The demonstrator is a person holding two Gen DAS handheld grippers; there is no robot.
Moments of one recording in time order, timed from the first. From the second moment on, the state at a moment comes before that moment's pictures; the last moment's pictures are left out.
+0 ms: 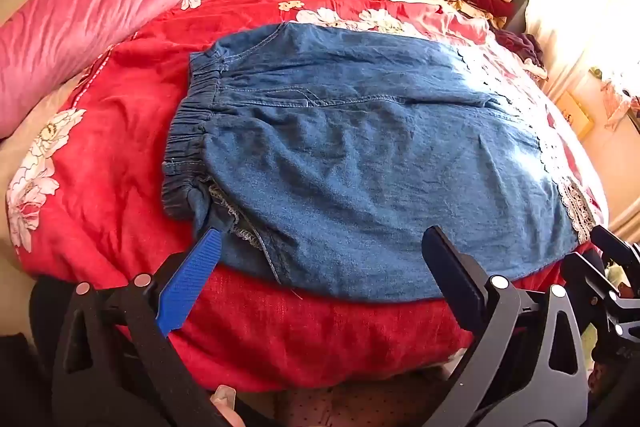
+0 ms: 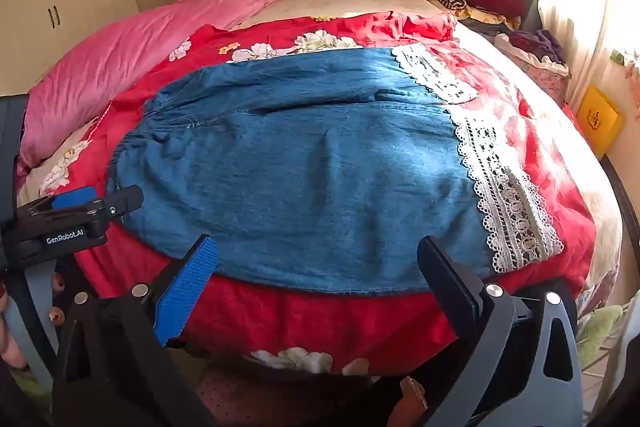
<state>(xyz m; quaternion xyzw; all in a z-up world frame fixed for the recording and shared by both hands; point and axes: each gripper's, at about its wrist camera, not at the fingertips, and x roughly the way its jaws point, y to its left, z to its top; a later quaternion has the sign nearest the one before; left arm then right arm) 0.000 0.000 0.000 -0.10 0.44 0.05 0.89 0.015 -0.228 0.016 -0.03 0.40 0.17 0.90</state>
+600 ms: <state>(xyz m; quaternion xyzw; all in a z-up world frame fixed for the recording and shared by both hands) -0.003 -0.006 0.004 -0.09 0.43 0.05 0.90 0.012 -0.224 0.020 -0.04 0.40 0.17 0.90</state>
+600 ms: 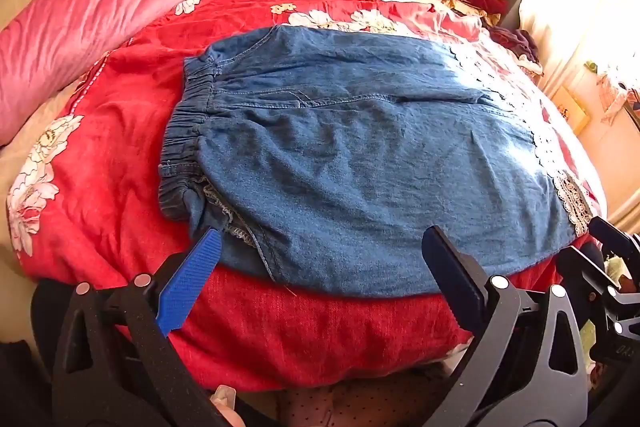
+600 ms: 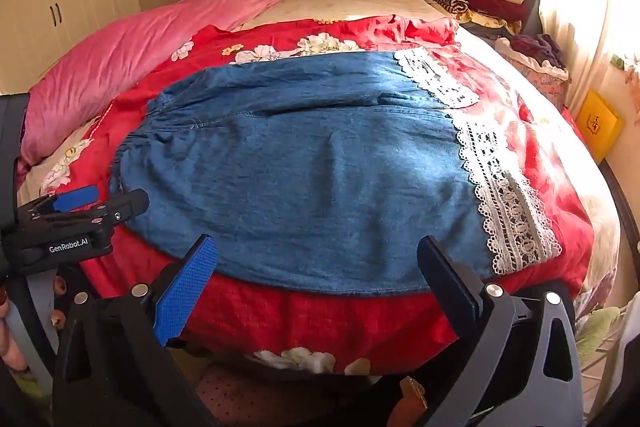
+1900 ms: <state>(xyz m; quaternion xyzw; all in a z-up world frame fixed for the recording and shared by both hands) -0.004 -0.002 0.004 -0.08 0.43 0.05 0.90 0.015 -0.226 0.019 -0.04 0.40 0.16 0.90</state>
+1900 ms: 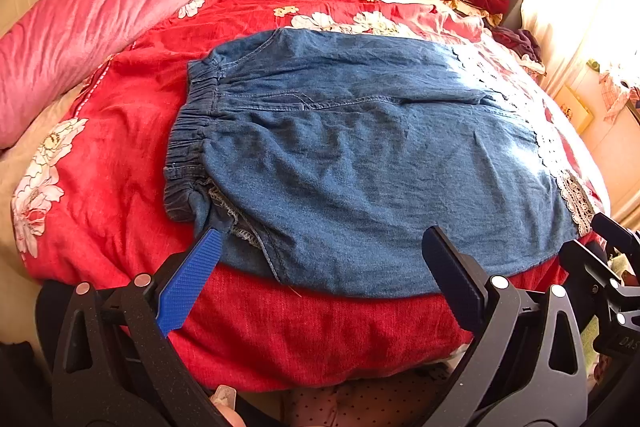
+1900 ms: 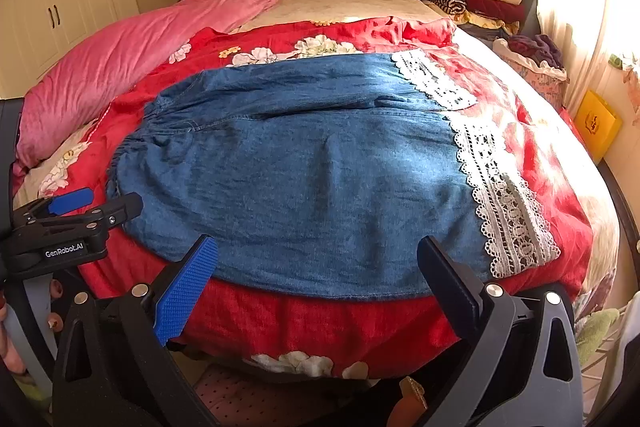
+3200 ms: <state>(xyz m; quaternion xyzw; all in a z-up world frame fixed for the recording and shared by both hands) 0.048 0.053 0.012 -0.10 0.41 0.11 0.90 0.095 -0.172 0.029 -0.08 0.39 0.20 0.89</state>
